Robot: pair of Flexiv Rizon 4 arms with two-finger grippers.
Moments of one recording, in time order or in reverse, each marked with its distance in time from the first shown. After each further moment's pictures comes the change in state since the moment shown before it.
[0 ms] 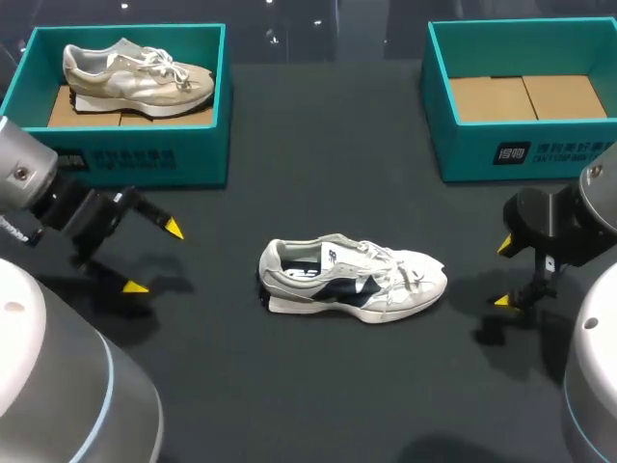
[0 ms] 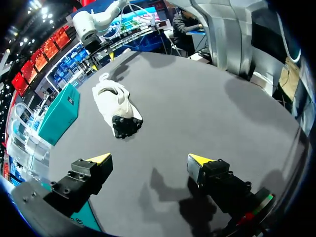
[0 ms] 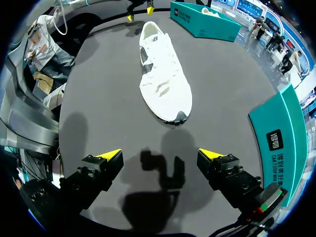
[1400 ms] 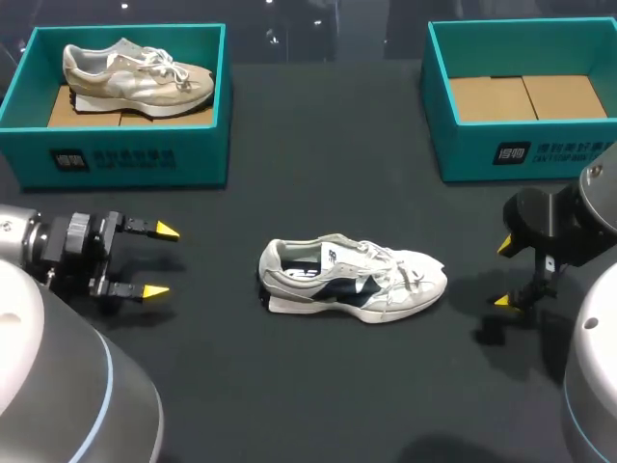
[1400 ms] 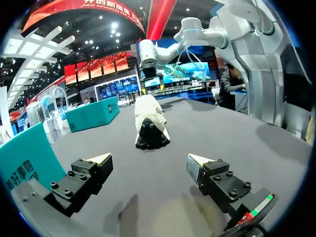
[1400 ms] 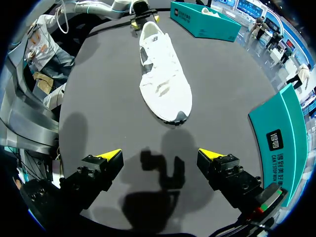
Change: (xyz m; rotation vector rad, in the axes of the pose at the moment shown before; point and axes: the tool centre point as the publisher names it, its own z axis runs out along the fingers) left arm -0.007 0.027 0.034 0.496 -0.287 -0.417; right arm 0.000 0.000 0.000 0.000 0.000 0.000
